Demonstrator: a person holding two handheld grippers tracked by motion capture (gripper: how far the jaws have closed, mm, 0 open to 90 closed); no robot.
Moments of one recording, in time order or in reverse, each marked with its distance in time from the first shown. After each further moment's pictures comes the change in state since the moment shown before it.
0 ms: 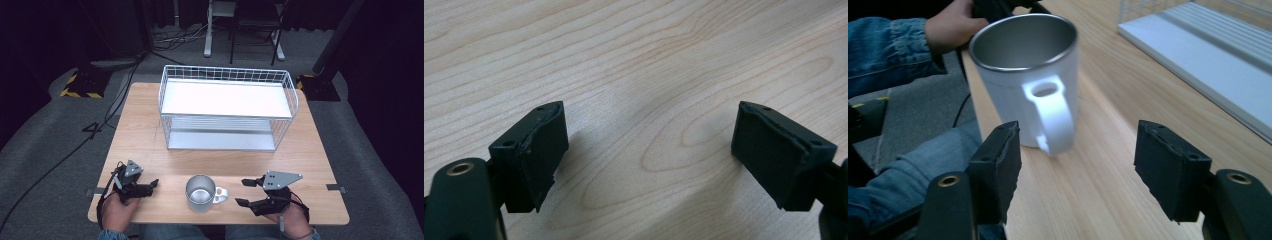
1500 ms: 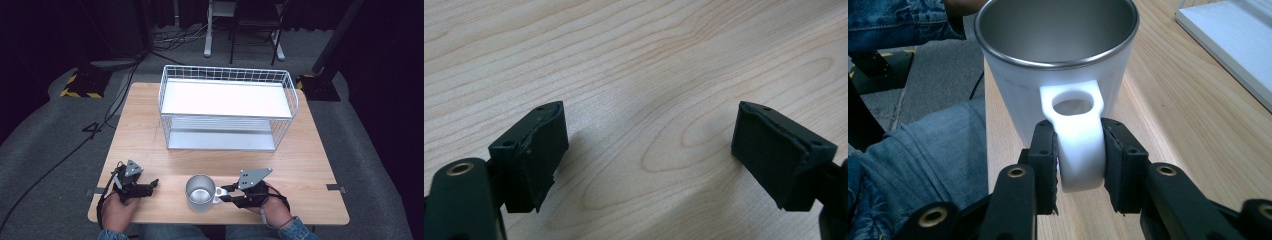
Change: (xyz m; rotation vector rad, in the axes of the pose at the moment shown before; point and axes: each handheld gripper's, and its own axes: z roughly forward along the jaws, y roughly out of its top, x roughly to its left) left arm 0.000 0.000 0.000 0.001 0.000 0.003; right arm -0.005 0.012 0.052 0.106 0.119 -0.135
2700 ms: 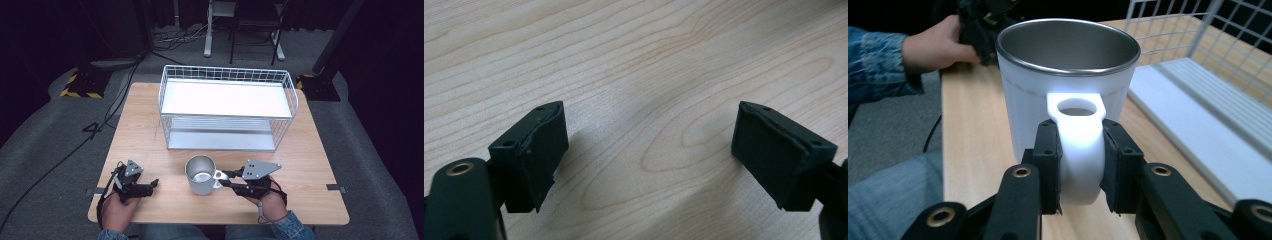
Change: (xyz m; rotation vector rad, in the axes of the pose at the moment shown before) left arm 0.000 0.000 0.000 0.000 0.000 0.000; right arm -0.007 0.024 -0.016 -0.156 -0.178 0.008
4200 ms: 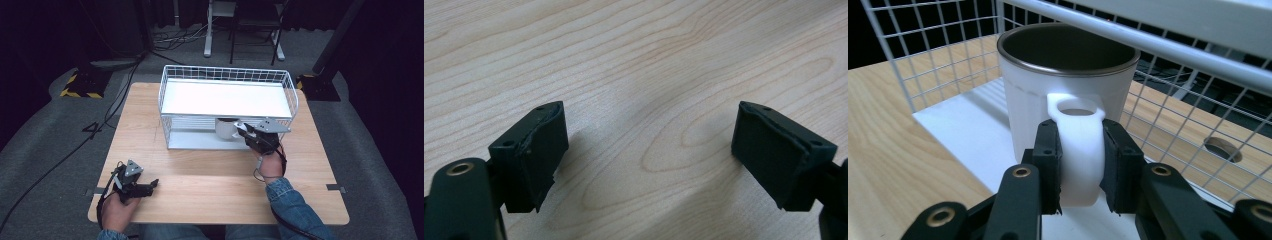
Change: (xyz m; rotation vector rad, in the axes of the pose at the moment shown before) left arm 0.000 0.000 0.000 -0.001 0.000 0.000; right arm -0.112 0.003 0.008 -0.062 -0.476 0.175
